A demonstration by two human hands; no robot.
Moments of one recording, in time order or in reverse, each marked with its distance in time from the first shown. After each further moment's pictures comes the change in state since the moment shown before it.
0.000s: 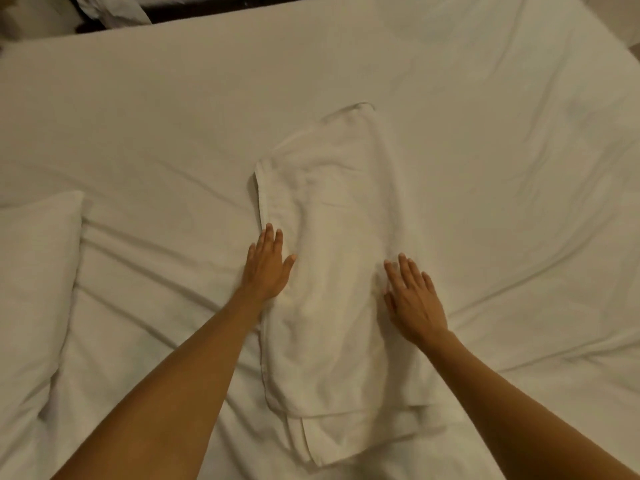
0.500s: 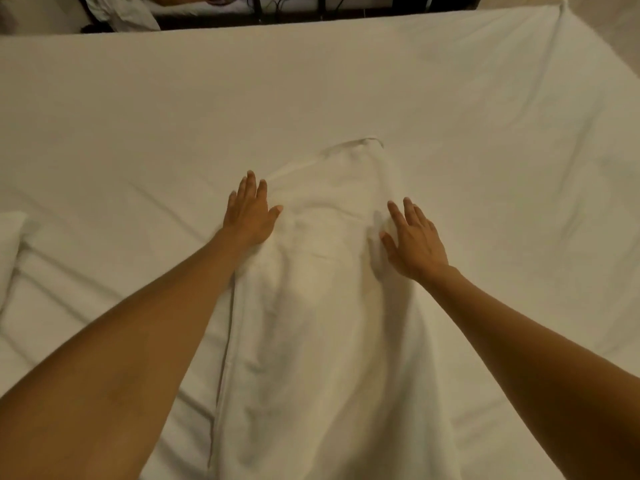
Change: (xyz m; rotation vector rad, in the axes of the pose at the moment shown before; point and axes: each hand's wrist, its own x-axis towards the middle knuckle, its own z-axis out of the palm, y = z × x) left_hand 0.172 0.018 -0.079 0.024 0.108 -0.085; right_hand 0.210 0.029 -0.080 0.012 0.128 -0.042
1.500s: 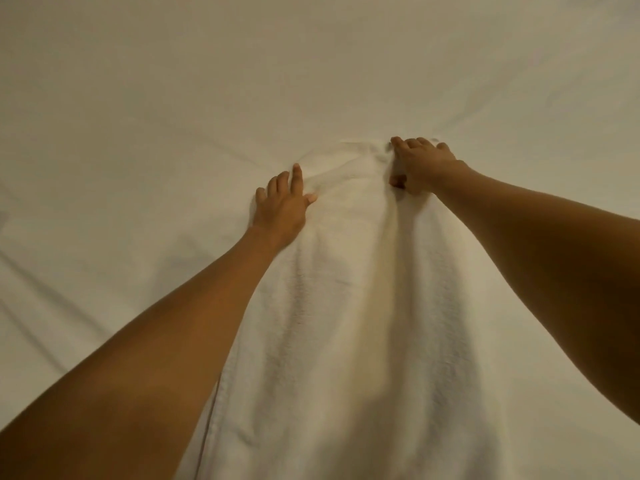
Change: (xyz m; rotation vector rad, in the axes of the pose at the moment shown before) left_hand 0.087 0.003 0.065 0.115 0.111 0.020; right_hand 0.210 -0.026 0.010 -0.273 -0.114 -0.181
